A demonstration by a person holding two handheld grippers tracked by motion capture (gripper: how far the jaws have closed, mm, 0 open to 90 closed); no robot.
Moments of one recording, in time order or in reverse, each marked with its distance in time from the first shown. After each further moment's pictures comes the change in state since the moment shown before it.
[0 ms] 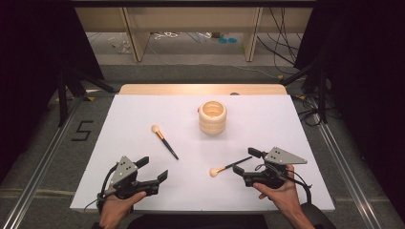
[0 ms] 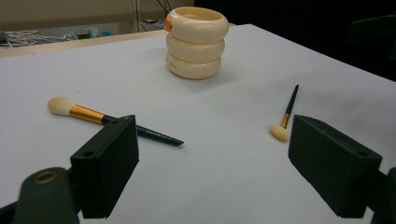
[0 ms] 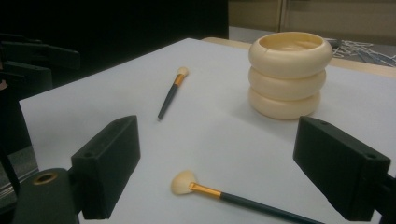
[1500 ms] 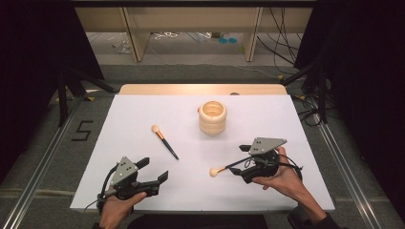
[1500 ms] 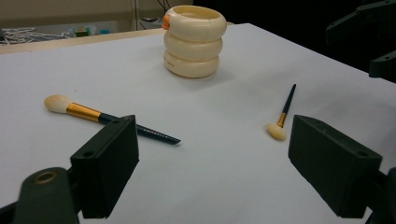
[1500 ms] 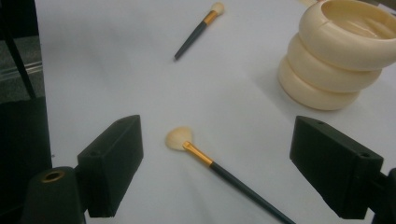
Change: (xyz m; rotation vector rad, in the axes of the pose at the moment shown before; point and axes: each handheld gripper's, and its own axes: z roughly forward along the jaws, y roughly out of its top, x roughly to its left) left arm -0.003 -0.001 -0.001 0.005 -0.001 -0.028; right arm -0.012 0.033 0.023 0.326 0.131 -0.300
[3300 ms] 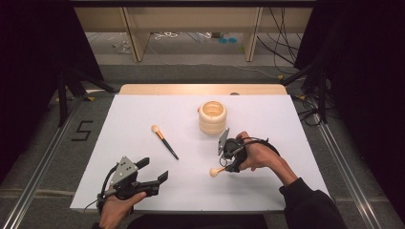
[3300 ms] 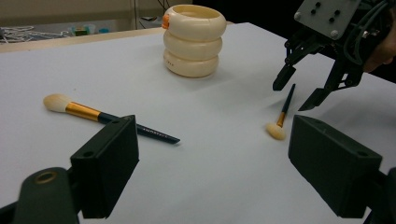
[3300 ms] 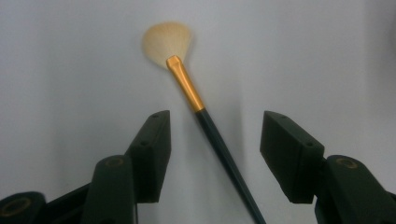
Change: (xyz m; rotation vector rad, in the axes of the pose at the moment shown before) left arm 0.000 0.000 0.000 0.005 -0.005 0.001; right arm -0.028 0.030 0.092 0.653 0.204 -0.340
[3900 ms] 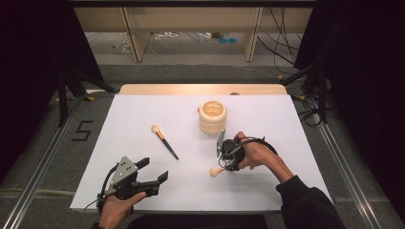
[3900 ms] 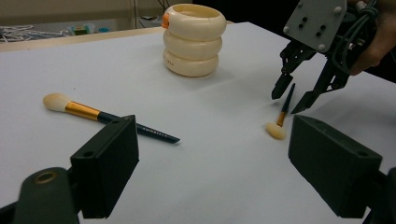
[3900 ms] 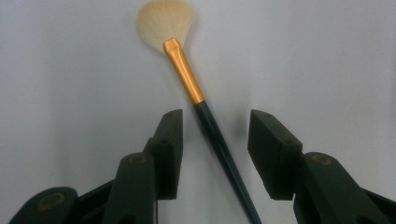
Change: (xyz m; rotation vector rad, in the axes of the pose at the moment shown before) left arm 0.000 0.000 0.000 0.002 -0.001 -0.001; right arm -0.006 0.003 0.012 0.073 0.035 -0.038
